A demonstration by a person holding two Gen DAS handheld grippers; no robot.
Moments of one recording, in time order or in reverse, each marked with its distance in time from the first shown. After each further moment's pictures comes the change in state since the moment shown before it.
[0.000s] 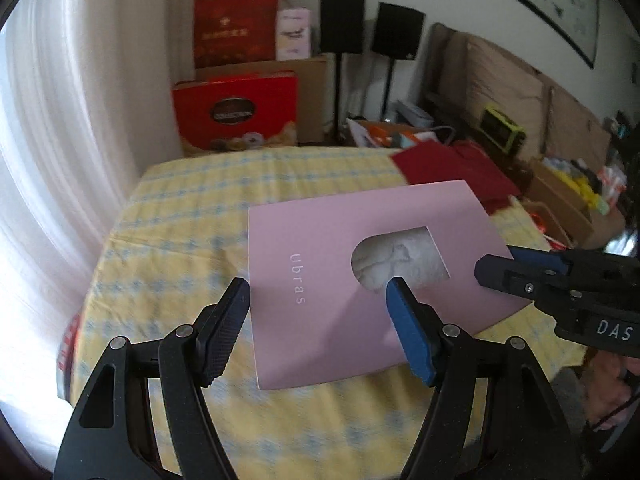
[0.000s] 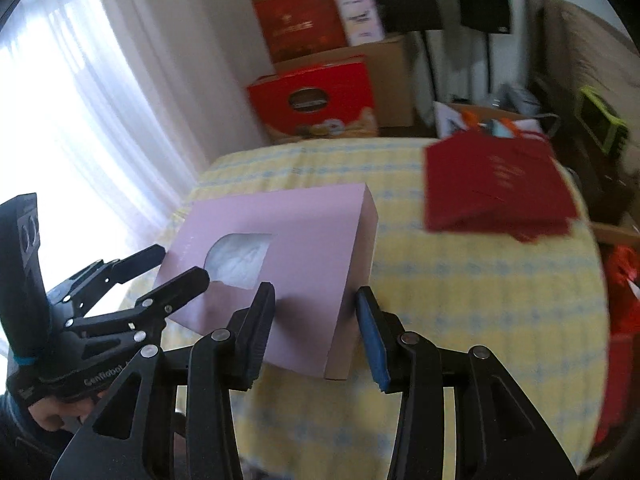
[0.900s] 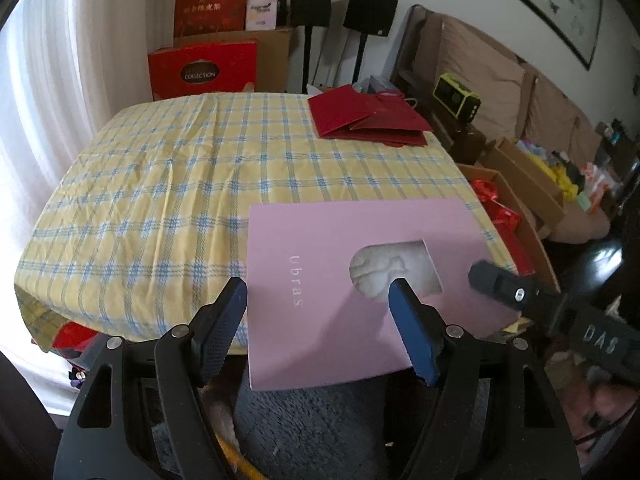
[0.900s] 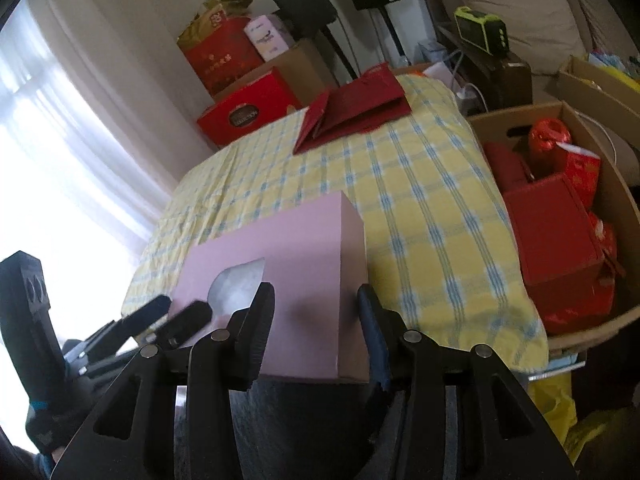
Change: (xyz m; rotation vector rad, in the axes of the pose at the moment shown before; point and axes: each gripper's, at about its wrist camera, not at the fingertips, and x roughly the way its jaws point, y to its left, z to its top) left arm -0.045 -0.121 -0.079 -0.068 0.061 -0.030; right arm -0.100 -0.102 -0.121 0.276 -0.059 0.019
